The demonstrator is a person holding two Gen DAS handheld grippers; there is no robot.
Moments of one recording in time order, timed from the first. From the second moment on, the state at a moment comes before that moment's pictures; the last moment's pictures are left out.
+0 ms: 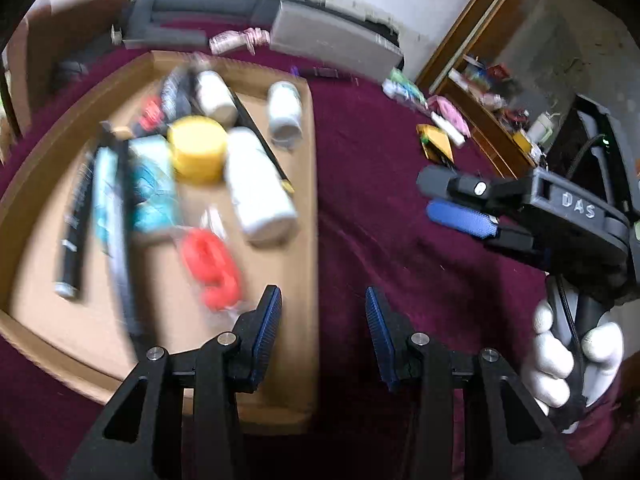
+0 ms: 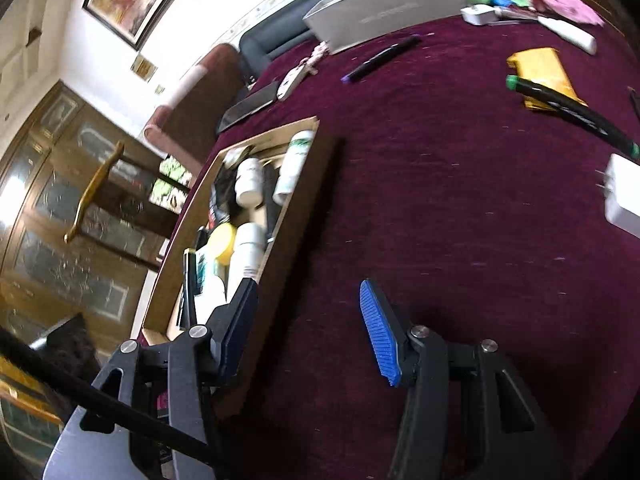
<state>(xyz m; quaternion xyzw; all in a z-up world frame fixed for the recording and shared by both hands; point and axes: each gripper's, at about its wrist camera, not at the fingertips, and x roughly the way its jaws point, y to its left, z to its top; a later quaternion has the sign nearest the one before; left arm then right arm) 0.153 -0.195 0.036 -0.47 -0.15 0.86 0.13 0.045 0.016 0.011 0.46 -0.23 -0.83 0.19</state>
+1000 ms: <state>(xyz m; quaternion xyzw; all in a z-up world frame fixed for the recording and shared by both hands) 0.115 -0.083 0.080 -0.46 -0.08 0.86 0.22 0.089 0.251 -0.008 0.40 -0.36 -0.84 0.02</state>
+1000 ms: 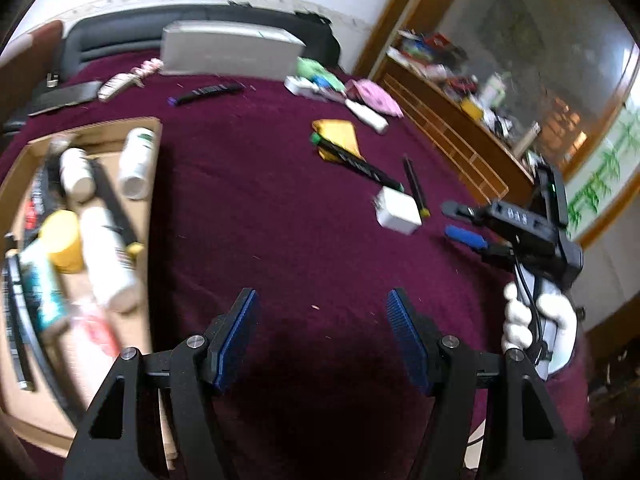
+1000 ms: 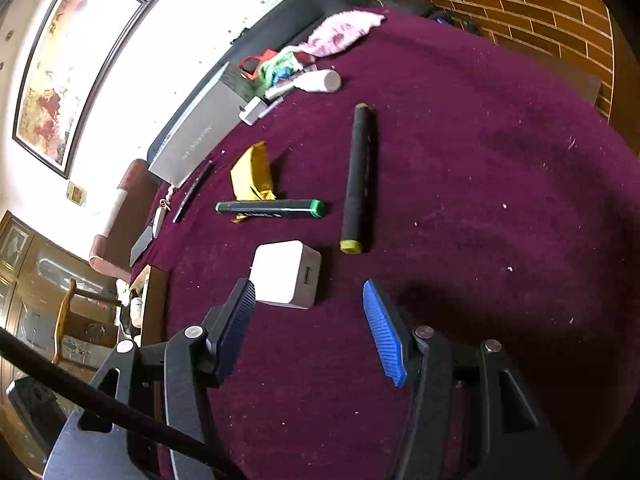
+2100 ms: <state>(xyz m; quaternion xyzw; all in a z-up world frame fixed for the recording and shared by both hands) 0.048 -0.008 0.038 -0.39 0.15 0.87 0.27 0.049 0.280 0.002 0.40 -0.32 -0.86 0.00</state>
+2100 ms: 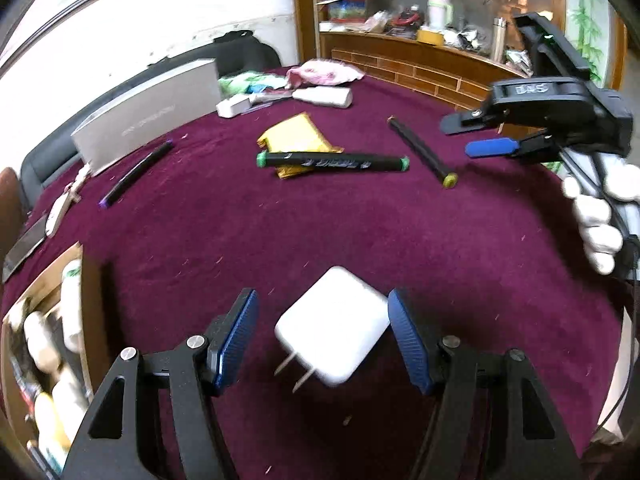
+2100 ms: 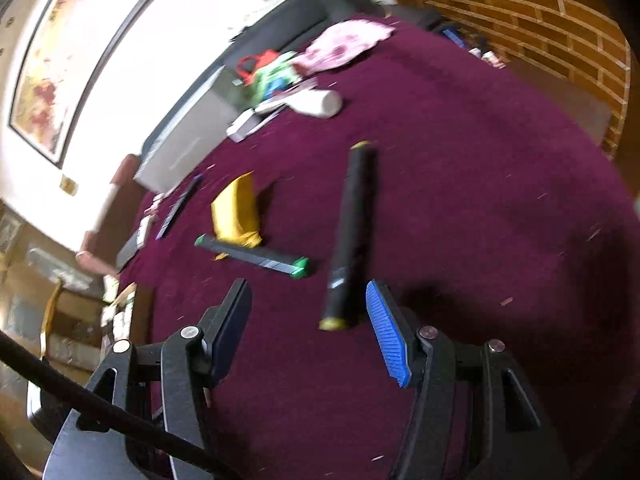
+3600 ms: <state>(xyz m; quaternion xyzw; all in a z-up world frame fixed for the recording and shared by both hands) 0.106 -0.037 0.056 -0.40 0.07 0.88 0.24 0.058 0.228 0.024 0.43 -0.18 -0.88 -0.04</state>
